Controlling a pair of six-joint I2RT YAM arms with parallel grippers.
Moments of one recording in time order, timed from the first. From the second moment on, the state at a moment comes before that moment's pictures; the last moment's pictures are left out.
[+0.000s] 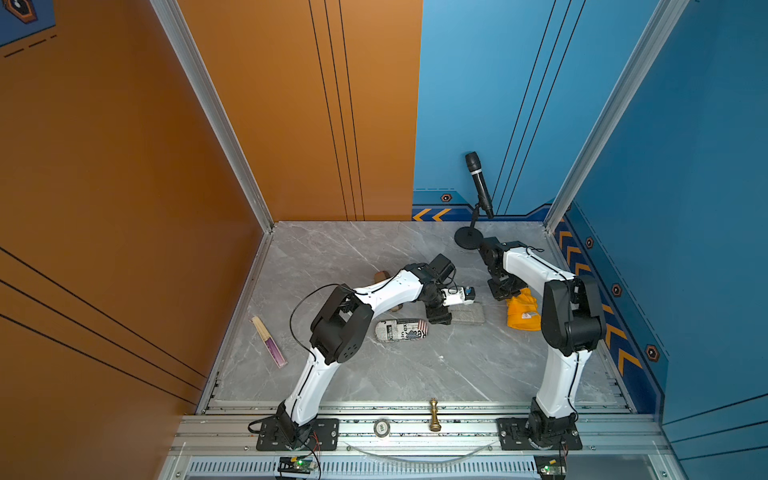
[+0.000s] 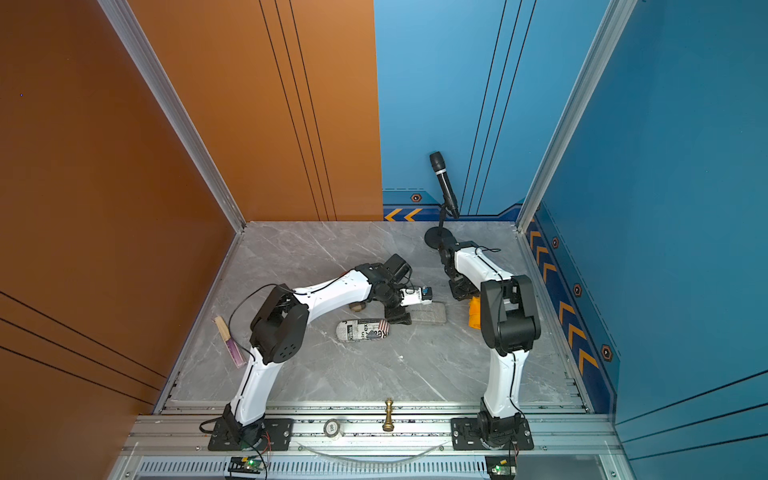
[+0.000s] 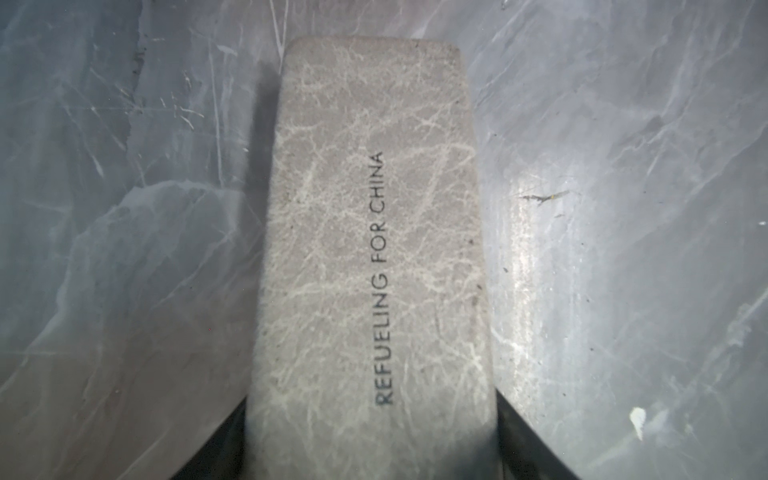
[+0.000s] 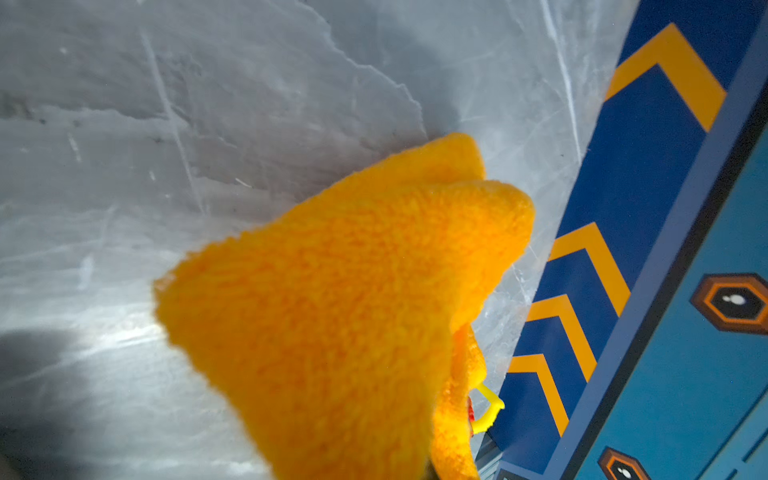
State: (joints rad) left arm -0.79 2.21 1.77 -0.71 0.29 0.67; right arm 0.19 2.01 1.49 -1.08 0.51 0.06
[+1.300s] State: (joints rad) left arm -0.83 2.26 1.87 -0.76 0.22 0.67; right arm 0.13 1.64 1.32 -0.90 0.06 0.11
